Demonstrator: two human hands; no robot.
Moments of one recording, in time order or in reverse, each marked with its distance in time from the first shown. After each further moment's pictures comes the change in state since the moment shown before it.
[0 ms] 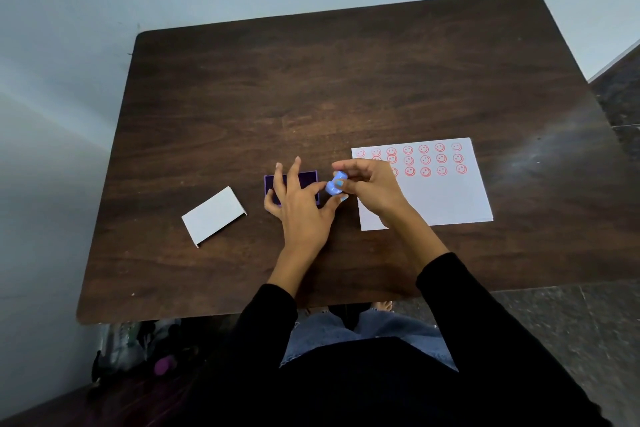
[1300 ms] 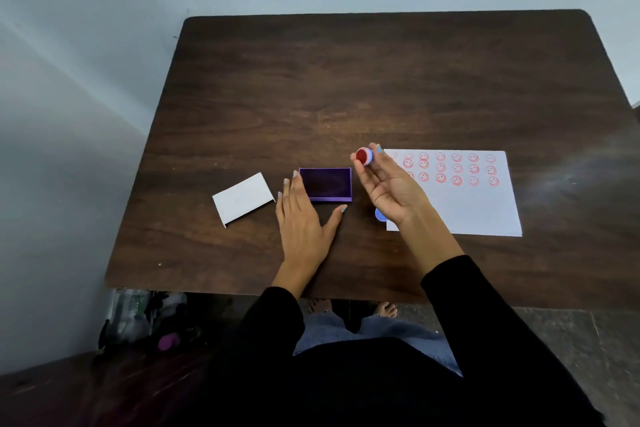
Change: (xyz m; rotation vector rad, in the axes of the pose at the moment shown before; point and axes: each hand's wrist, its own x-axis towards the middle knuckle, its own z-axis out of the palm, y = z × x) left_hand -0.025 -0.057 0.003 0.086 0.149 -0.005; right_hand 0.005 -0.010 0.024 1.174 -0.021 0.365
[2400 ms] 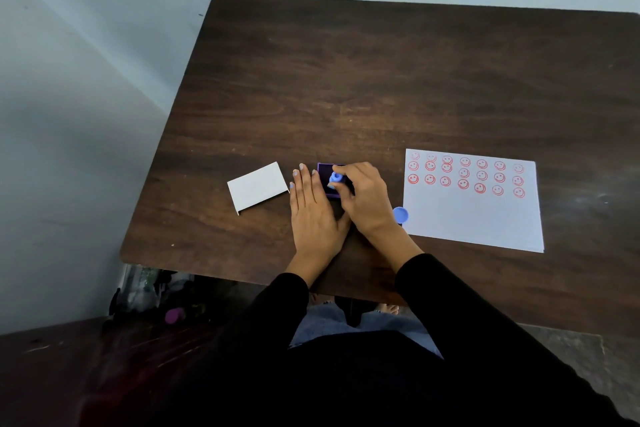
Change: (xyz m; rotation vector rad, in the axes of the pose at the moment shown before) left_hand 0.006 -0.004 0.006 0.082 -0.110 -0.034; right_hand 0.017 0.060 -0.003 -1.763 -0.191 -0.922
